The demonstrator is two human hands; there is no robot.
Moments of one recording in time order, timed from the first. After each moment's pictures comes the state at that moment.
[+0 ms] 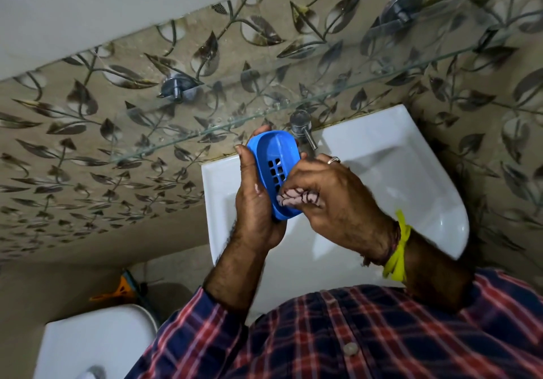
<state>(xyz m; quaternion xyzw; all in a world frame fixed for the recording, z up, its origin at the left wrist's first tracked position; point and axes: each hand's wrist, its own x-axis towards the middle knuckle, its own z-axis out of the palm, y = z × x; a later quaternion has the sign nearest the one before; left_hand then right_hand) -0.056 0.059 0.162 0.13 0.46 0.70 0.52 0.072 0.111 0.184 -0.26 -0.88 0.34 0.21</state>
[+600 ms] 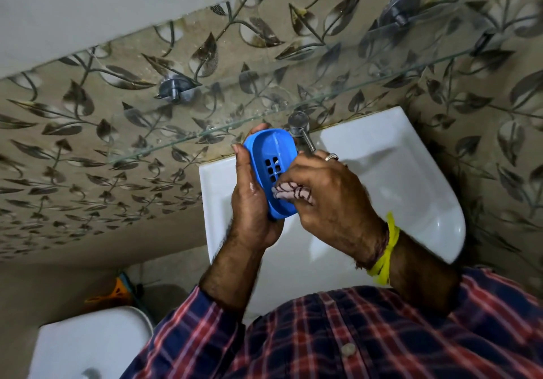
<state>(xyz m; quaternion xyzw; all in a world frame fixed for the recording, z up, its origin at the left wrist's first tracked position) -0.060 0.062 0.162 0.12 0.45 0.71 0.52 0.064 0.106 0.194 -0.31 -0.88 0.28 0.22</state>
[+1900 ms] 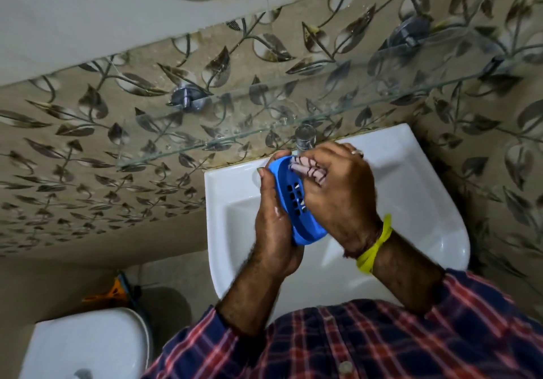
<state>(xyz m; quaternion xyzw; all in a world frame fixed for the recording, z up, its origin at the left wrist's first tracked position) -0.032 0.058 0.157 0.10 0.50 0.70 0.50 0.049 0.124 0.190 -0.40 -0.81 0.25 0.36</state>
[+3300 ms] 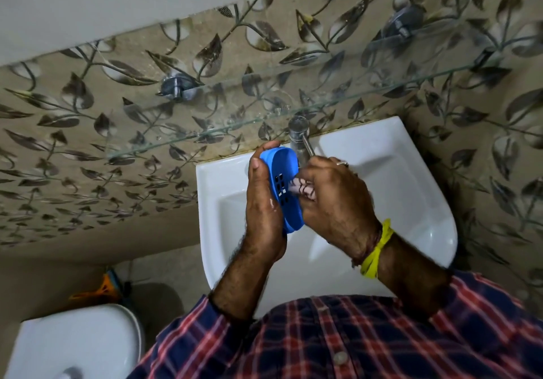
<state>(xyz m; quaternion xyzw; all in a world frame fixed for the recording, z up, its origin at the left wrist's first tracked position) -0.040 0.059 0.153 0.21 0.55 0.68 0.43 0.059 0.116 0.176 -0.40 -0.86 0.23 0.21</state>
